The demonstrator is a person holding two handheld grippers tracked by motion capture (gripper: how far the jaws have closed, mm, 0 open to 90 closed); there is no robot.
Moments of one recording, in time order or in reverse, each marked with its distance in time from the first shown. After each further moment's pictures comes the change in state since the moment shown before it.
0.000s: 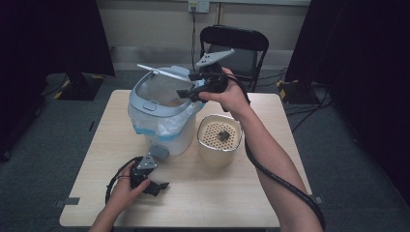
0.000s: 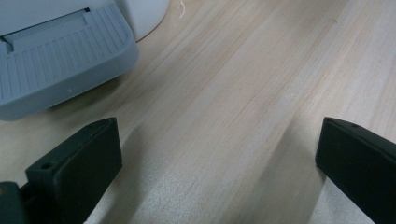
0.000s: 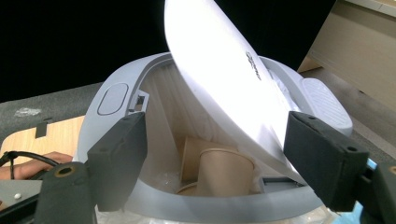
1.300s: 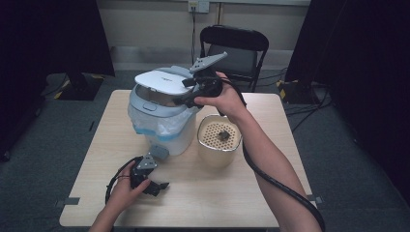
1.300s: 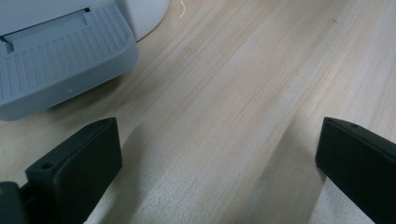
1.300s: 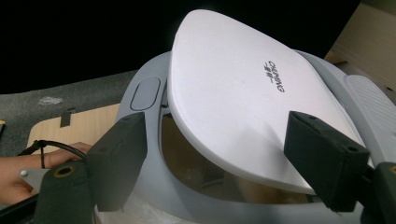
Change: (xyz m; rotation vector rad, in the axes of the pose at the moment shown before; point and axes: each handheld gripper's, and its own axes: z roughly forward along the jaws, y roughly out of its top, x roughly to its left) left arm 0.000 0.000 0.000 0.001 0.000 0.001; right arm 0.016 0.002 0.007 0.038 0.068 -0.006
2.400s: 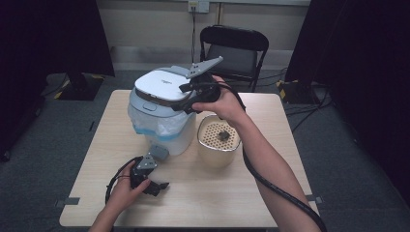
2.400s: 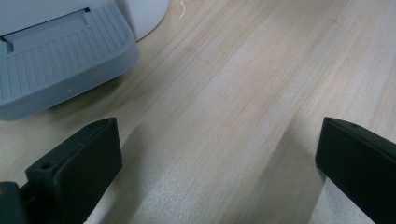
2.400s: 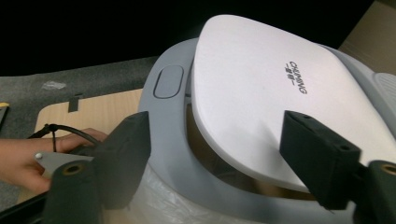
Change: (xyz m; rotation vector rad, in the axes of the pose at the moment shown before) left arm 0.000 0.000 0.000 -0.001 0.000 -0.001; right arm 0.016 -0.001 0.001 0.041 0.022 -0.045
